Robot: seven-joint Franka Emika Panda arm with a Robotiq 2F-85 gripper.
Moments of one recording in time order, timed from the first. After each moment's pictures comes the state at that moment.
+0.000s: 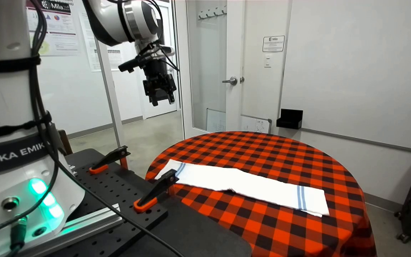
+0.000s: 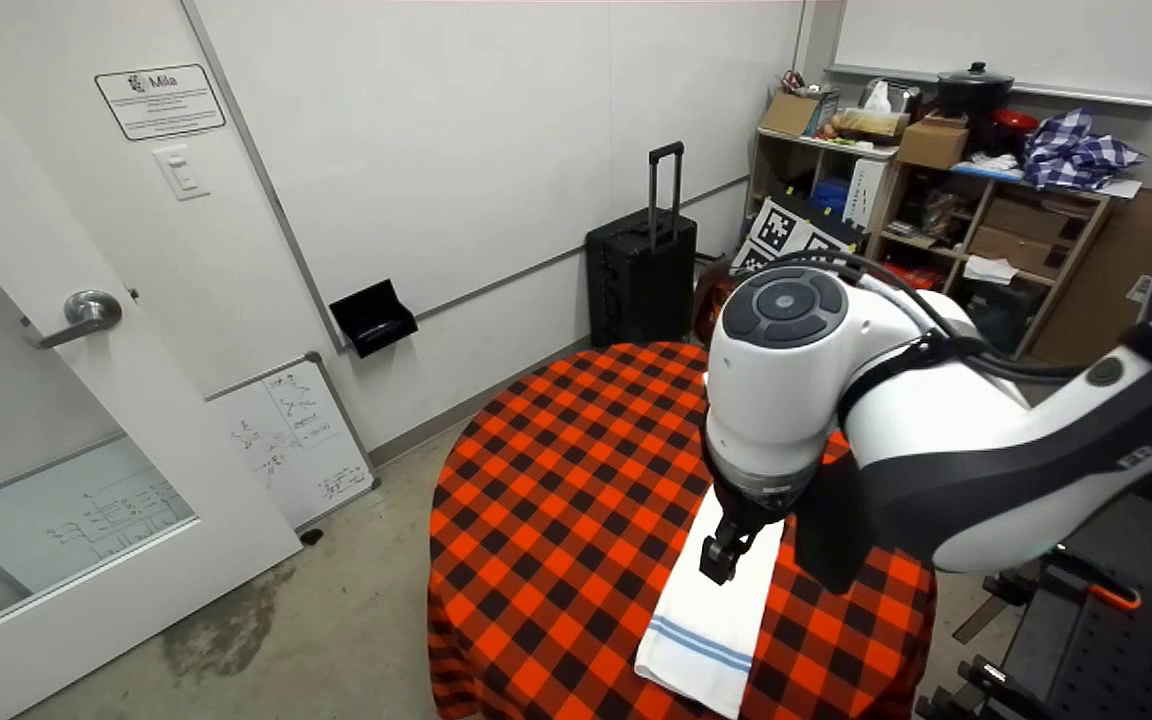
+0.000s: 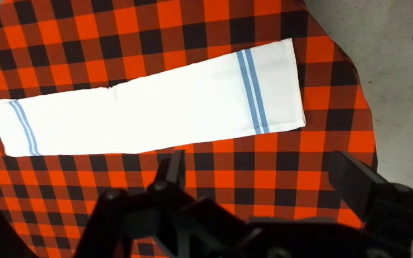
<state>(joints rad) 0.16 0.16 0.26 -2.45 -0.44 2.54 0.71</state>
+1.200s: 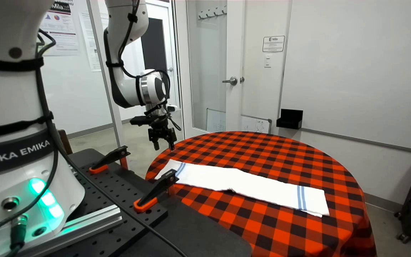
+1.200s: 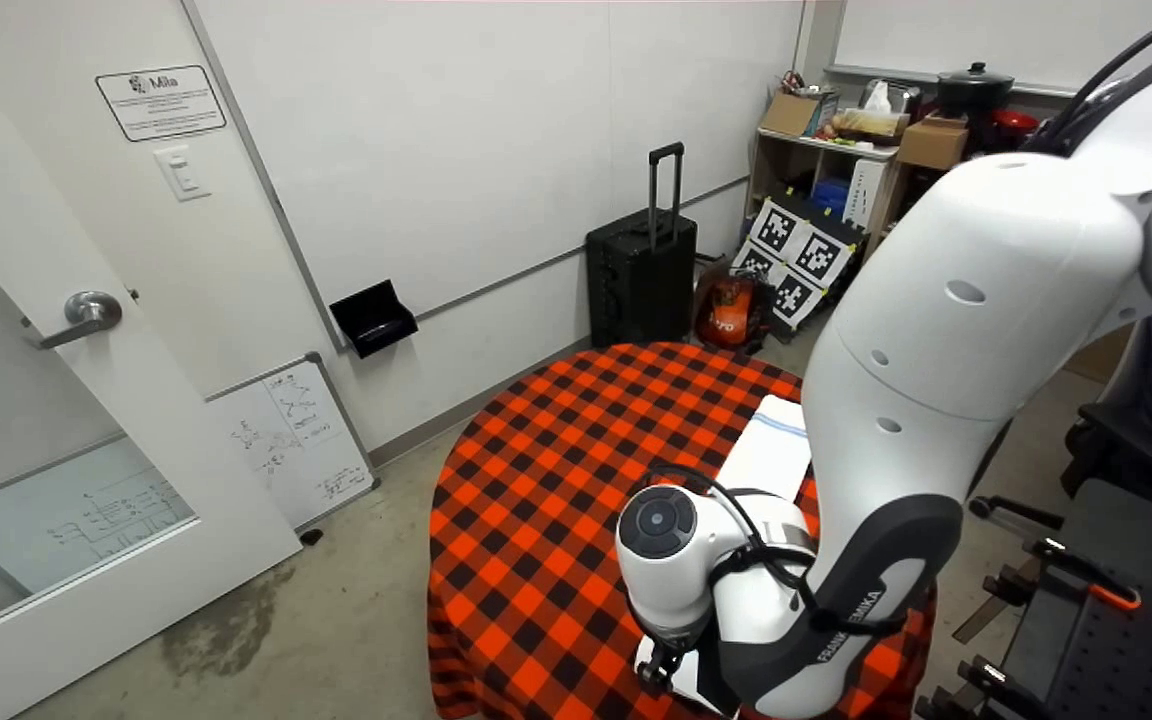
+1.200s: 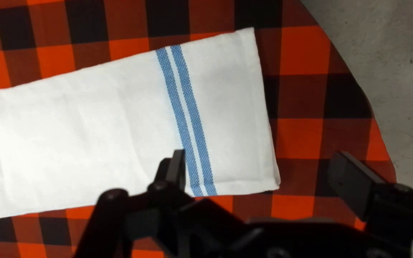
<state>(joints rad) 0.51 0.84 -0.03 -2.07 -0.34 2.79 0.68</state>
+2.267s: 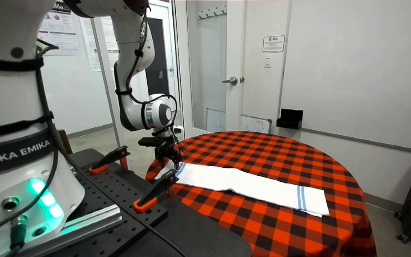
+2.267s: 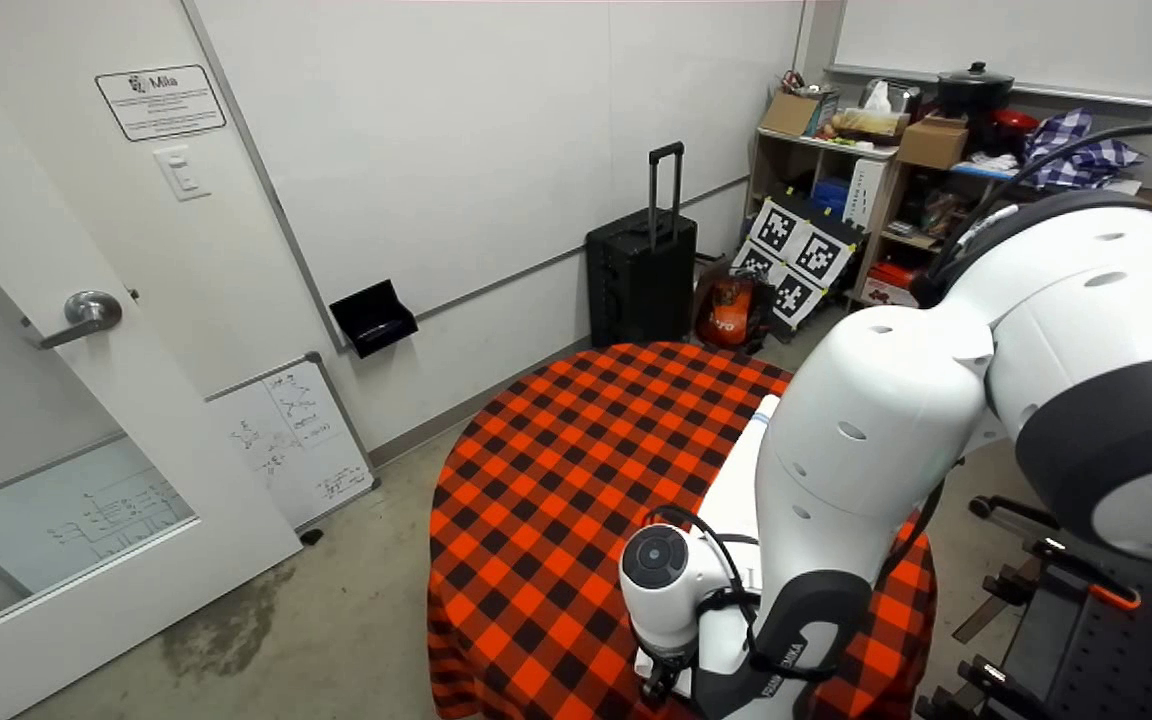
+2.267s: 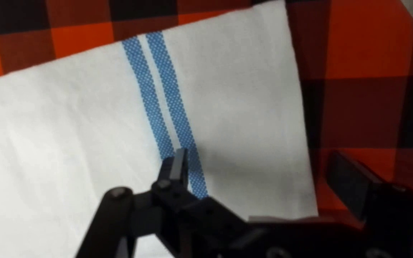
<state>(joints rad) 0.54 1.10 -0.08 -1.88 -0.17 2.87 0.55</state>
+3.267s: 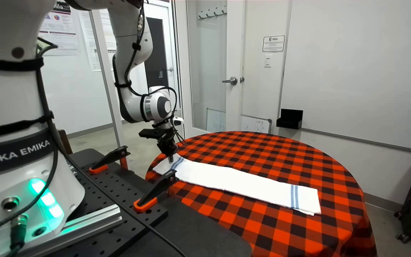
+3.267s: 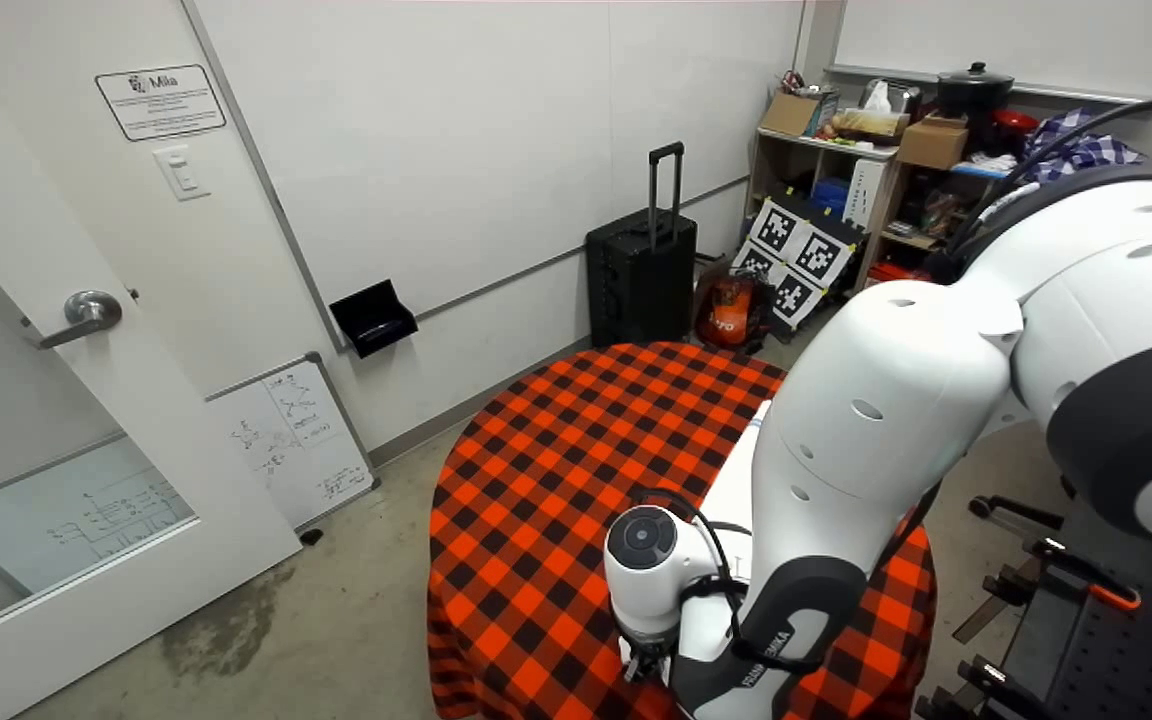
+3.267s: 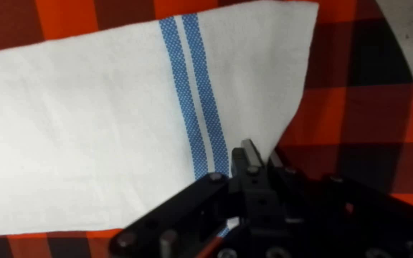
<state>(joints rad) 0.55 1.05 -0.08 -1.88 -0.11 2.88 0.51</state>
